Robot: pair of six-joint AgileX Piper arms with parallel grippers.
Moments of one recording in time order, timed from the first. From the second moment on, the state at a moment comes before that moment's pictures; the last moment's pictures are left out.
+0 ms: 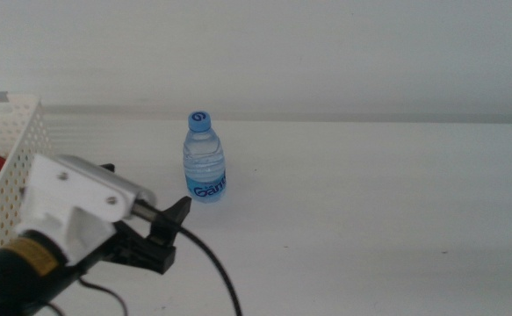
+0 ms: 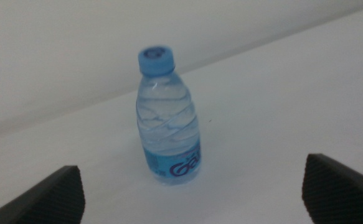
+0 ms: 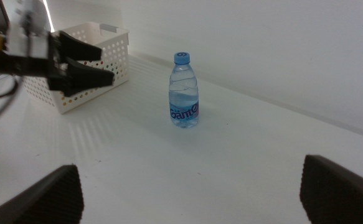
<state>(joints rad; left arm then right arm) -0.50 1.08 -0.32 -0.19 -0.36 0.18 0.66 0.08 -0.53 0.09 0.75 -0.07</state>
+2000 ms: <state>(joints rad) -0.47 2.19 -0.83 -0.20 -1.09 -0.03 0.66 0.08 -0.53 0.09 0.75 -0.07</state>
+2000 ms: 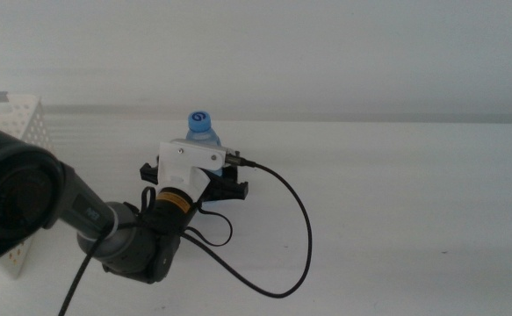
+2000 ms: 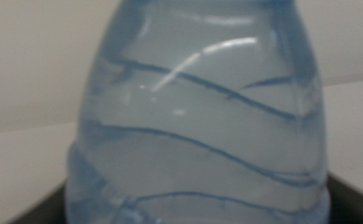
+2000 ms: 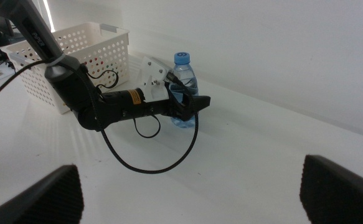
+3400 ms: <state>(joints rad) -0.44 1.38 -0.55 -0.87 -0.15 0.81 0.66 0.08 -0.53 0.09 0.75 -0.07</state>
